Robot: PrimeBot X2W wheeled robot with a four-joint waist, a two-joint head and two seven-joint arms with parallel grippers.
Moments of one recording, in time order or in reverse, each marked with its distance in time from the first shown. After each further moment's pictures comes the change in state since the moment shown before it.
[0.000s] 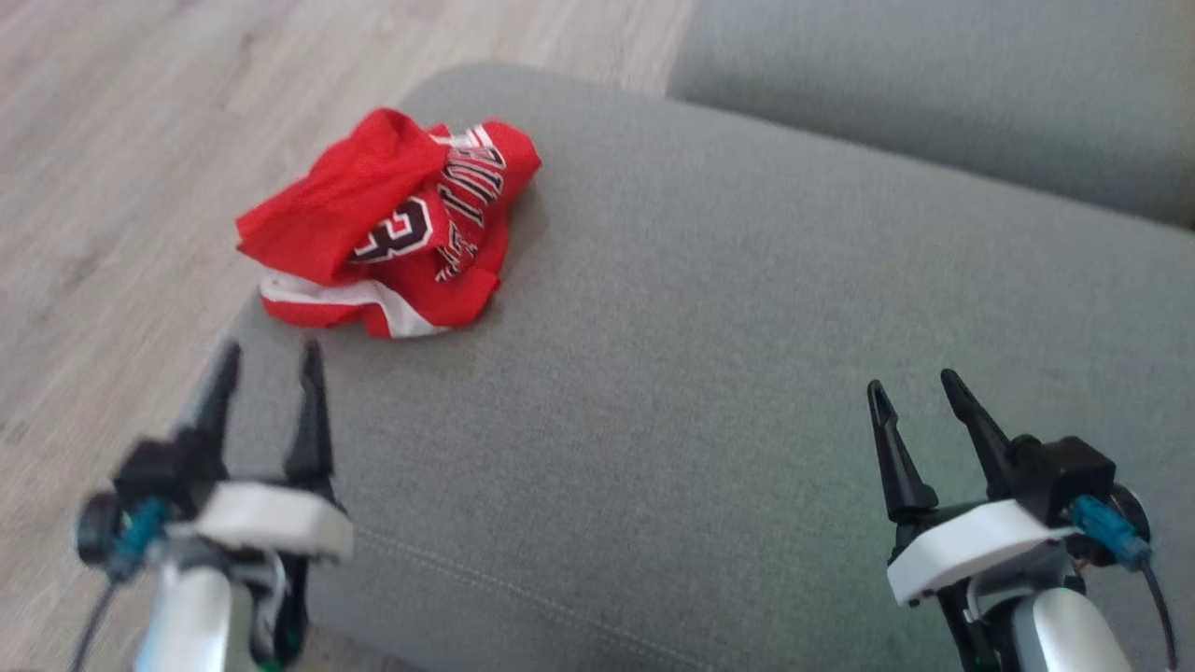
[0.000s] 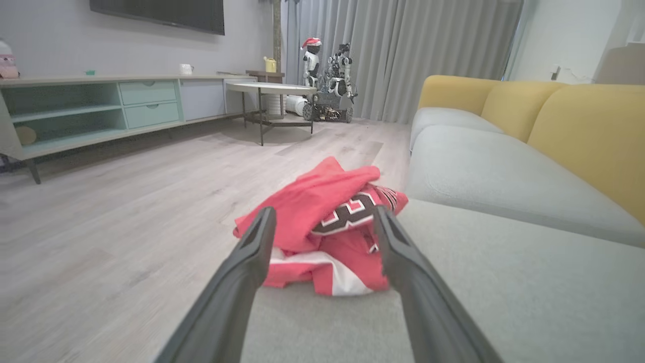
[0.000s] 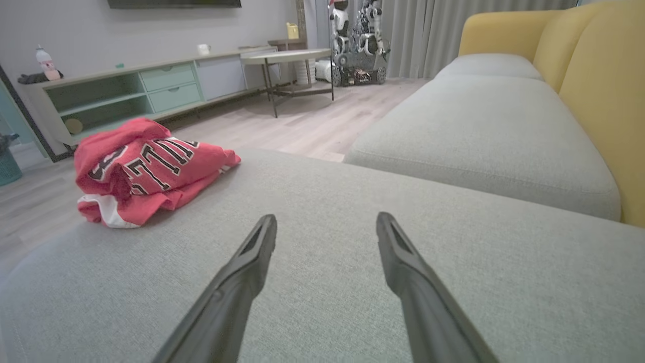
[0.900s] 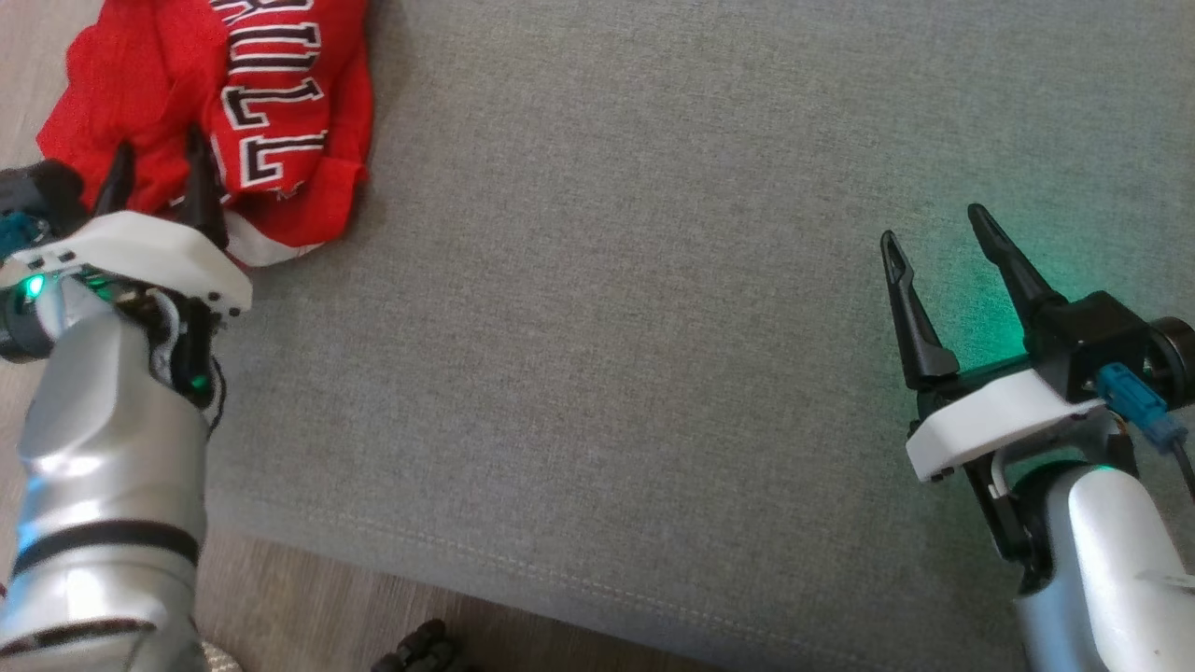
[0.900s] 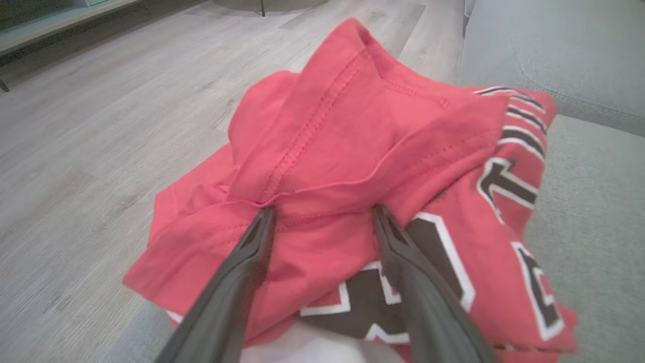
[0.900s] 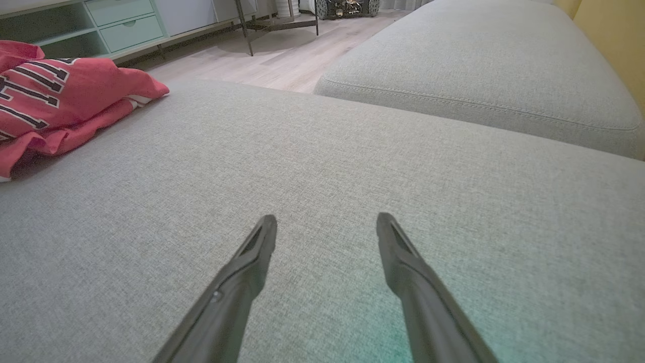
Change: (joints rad) left arm -0.718 0.057 0.167 0.785 -0.028 -0.102 -0.007; right arm -0.189 -0.068 0.031 -0.170 -0.117 0.000 0.143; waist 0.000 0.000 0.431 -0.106
